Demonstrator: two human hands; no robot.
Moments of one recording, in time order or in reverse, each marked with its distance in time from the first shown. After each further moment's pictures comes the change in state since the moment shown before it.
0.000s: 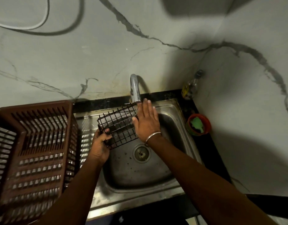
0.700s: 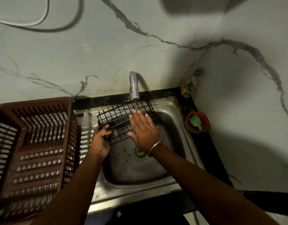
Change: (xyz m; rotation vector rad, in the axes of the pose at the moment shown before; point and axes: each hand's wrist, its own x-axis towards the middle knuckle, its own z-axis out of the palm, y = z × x) left_hand 0.002 -0.002 0.007 -0.053 0.011 0.019; right_hand -0.043 0.010 0.019 -0.025 0.057 -0.172
